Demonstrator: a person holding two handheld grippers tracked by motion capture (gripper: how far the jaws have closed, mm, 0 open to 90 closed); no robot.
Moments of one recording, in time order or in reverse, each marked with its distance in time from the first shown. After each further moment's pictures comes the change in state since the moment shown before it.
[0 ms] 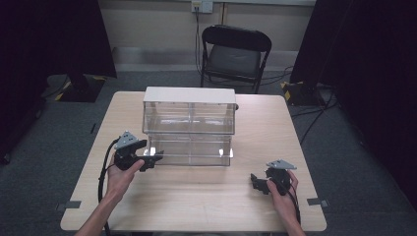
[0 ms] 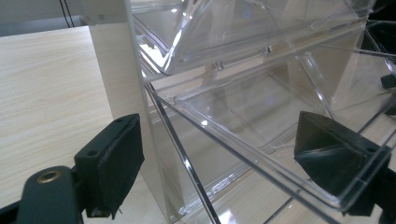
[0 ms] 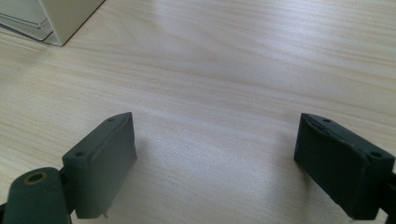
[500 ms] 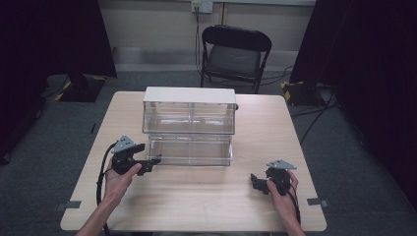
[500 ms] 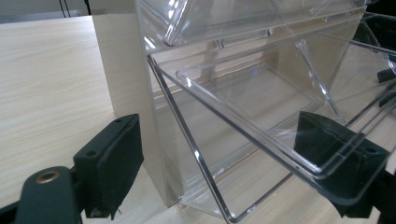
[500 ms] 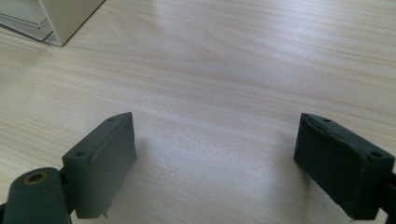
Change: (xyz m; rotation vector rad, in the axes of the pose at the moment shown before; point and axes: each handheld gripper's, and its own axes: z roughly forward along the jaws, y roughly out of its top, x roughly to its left) left arm 0.001 -0.011 -0.004 0.006 -0.012 -0.012; right arm 0.000 0.000 0.000 0.000 0.000 0.000
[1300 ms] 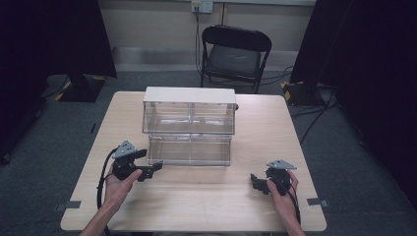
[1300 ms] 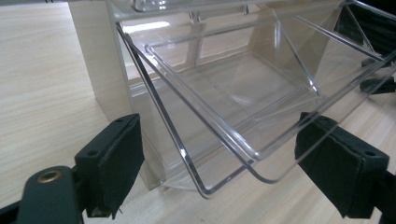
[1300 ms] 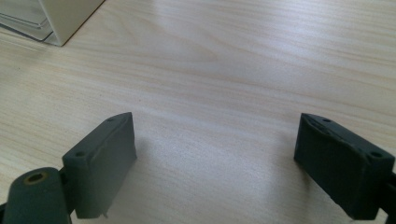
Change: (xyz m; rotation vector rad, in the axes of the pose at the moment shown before) left arm -0.008 -0.011 -0.003 0.016 -0.038 -0.011; right arm 0.000 0.000 0.000 0.000 0.000 0.000
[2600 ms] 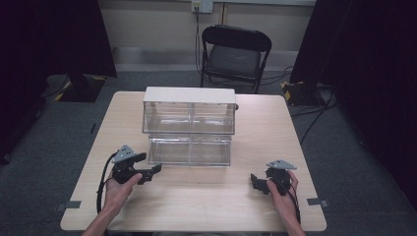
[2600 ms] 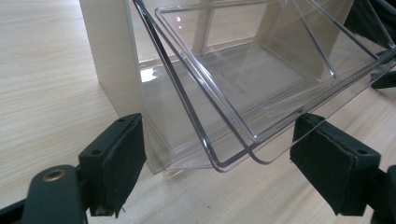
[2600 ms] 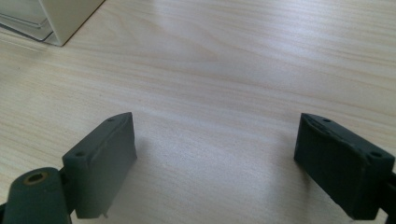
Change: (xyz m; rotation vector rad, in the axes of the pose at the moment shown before) left arm 0.003 -0.018 0.003 -0.007 0.005 -0.024; right arm 0.000 0.000 0.000 0.000 0.000 0.000
